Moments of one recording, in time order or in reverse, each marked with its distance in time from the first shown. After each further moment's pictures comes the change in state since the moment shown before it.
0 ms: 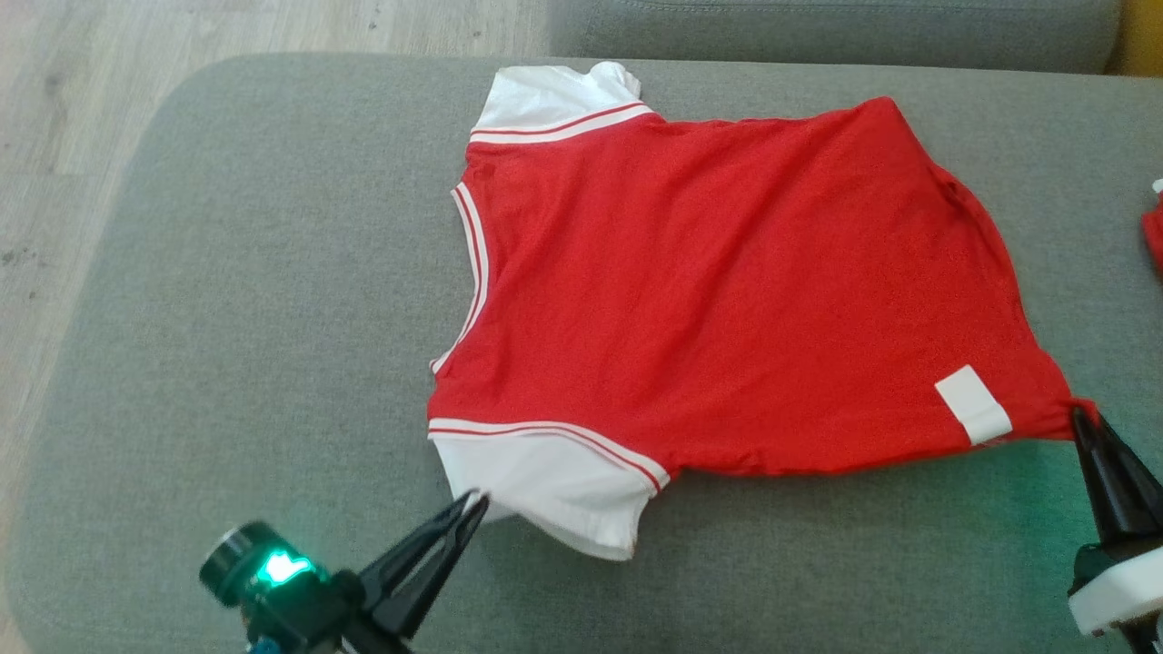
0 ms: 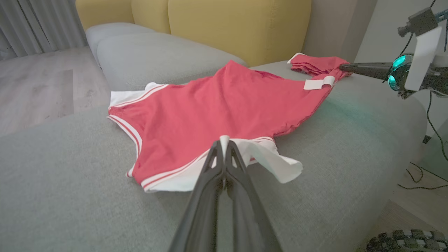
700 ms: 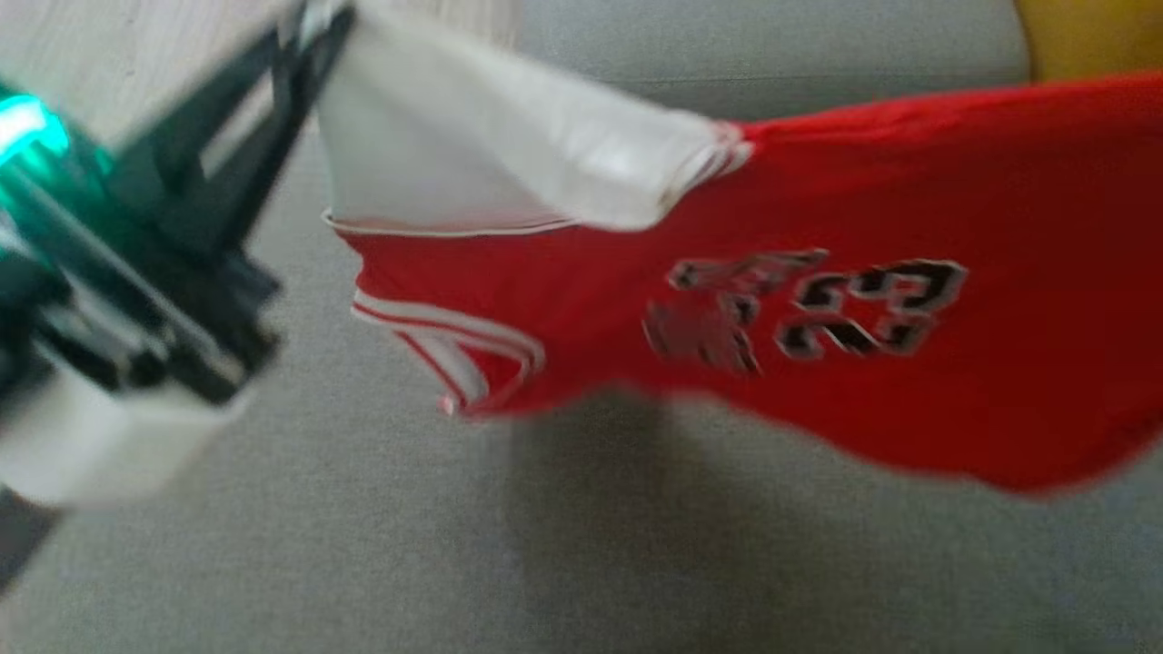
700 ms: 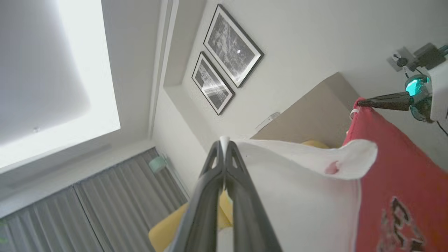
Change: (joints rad) left arm -0.553 0.106 0.298 -0.278 0.020 -0.058 0.047; right arm -0.247 -0.070 -0.316 -0.418 -0.034 0.000 0.121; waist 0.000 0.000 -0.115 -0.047
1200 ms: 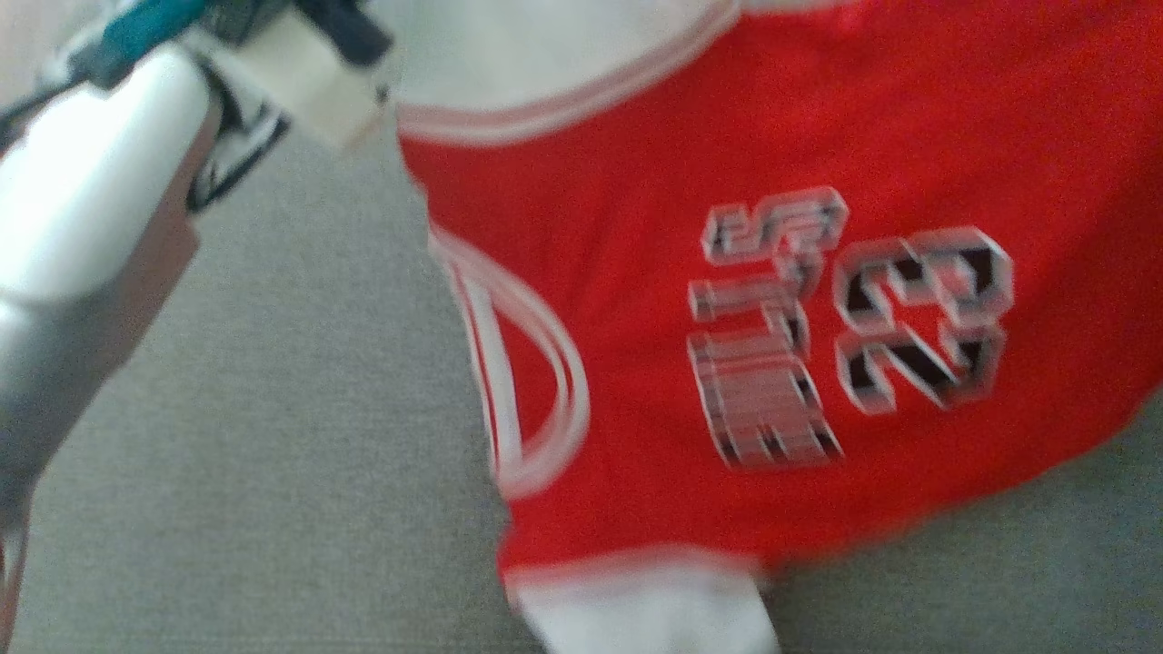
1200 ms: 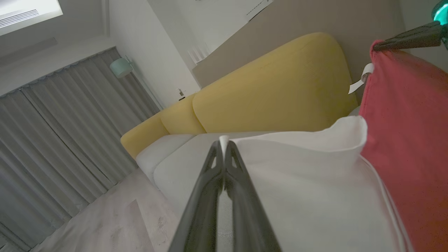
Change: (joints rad) left arm -0.499 -0.280 -0.274 0.679 0.035 -0.136 0.076; right arm -0.474 -0.106 0.327 0.411 0.068 0.000 0.128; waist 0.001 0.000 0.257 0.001
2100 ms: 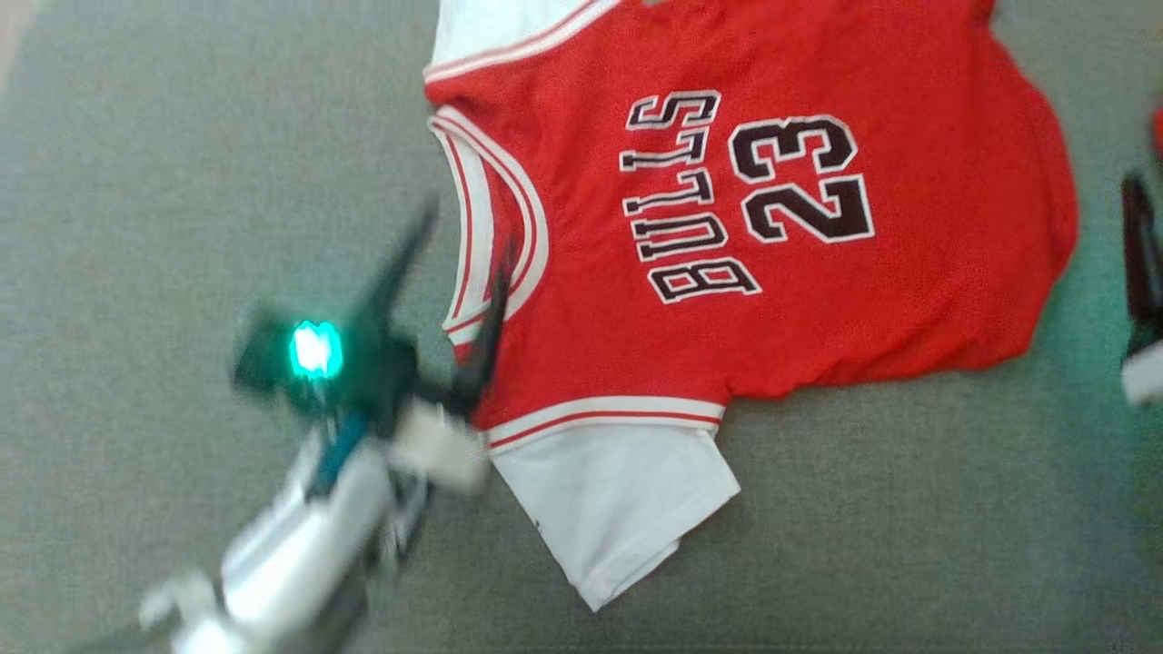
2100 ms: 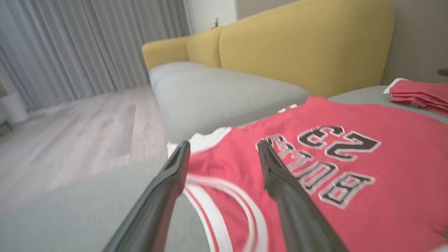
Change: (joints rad) left arm 0.607 -0.181 0.076 0.035 0.059 0.357 -0.205; right arm 0.187 0.068 0.163 0.311 0.204 0.000 -0.294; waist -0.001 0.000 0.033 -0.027
